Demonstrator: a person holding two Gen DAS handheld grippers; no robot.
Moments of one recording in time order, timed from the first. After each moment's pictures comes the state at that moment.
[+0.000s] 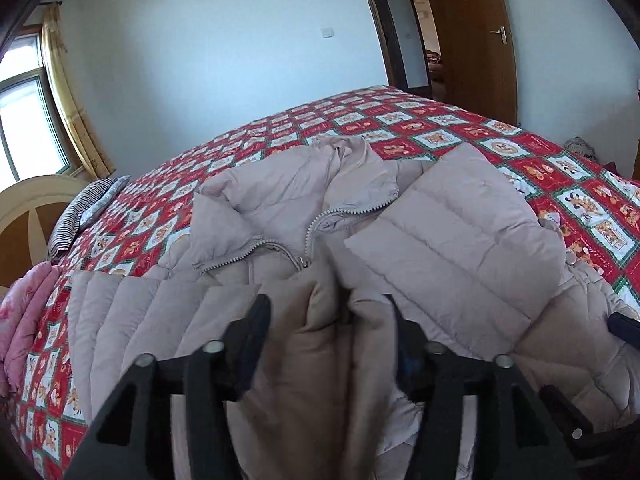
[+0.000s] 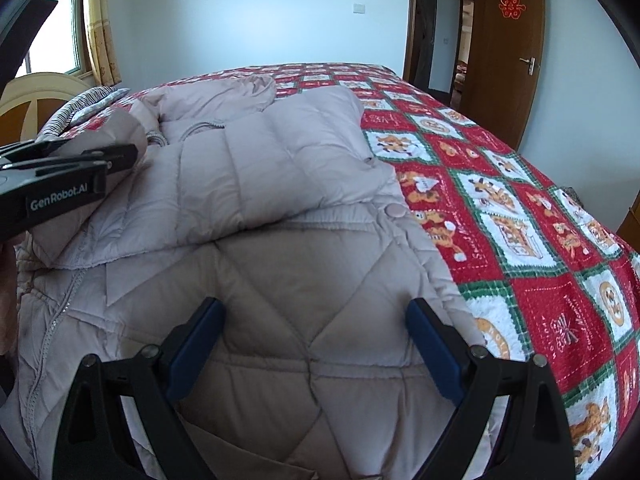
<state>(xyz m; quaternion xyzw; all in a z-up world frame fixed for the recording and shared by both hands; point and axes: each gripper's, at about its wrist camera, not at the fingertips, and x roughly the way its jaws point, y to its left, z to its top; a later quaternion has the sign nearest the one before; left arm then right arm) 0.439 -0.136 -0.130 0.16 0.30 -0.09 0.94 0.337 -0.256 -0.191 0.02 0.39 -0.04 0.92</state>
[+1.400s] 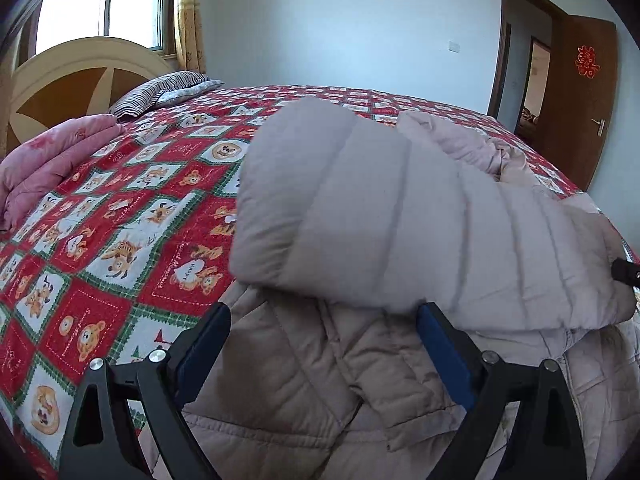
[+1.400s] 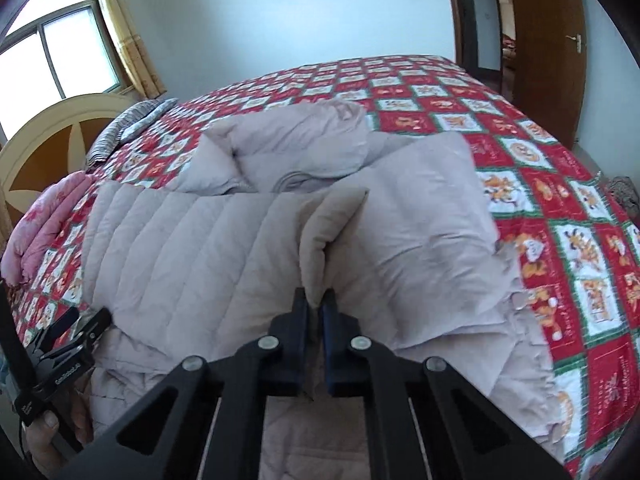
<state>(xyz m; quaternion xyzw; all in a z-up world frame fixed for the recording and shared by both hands) 0.411 0.070 -0.170 -0.03 0.35 0.03 0.94 0.405 -0.215 -0.140 0.09 0.41 0.04 0.91</state>
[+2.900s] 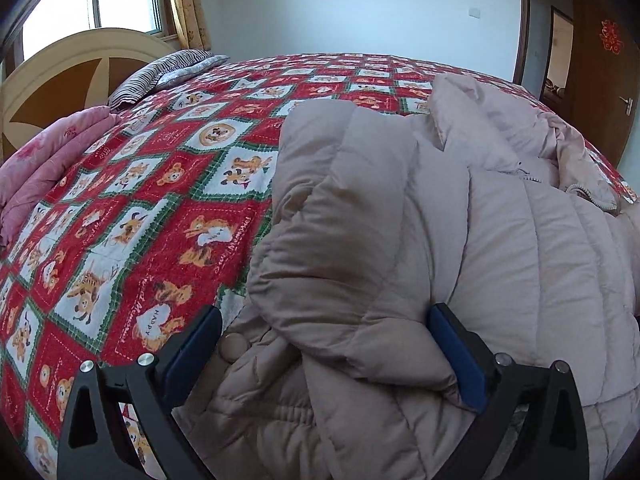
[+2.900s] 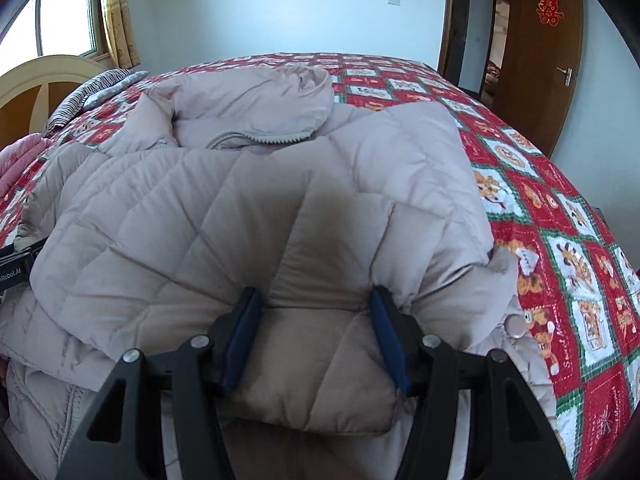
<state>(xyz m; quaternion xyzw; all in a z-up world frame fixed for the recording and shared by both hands) 0.497 0.066 -0.196 0.00 0.40 0.06 0.91 0.435 -0.213 -0.193 0.00 0.41 0.00 0.91</state>
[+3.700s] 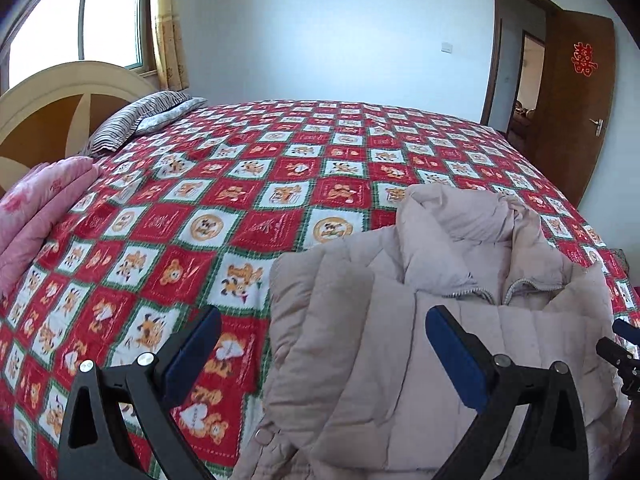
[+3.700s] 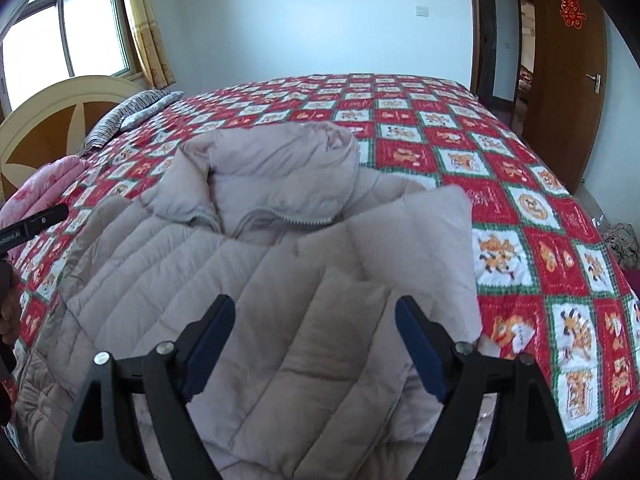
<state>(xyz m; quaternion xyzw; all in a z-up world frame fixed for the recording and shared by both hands) 0.526 0.071 -0.094 -0.01 0.35 0.00 0.94 0.464 -0.232 -0.135 0.03 0.39 0.08 0.92</state>
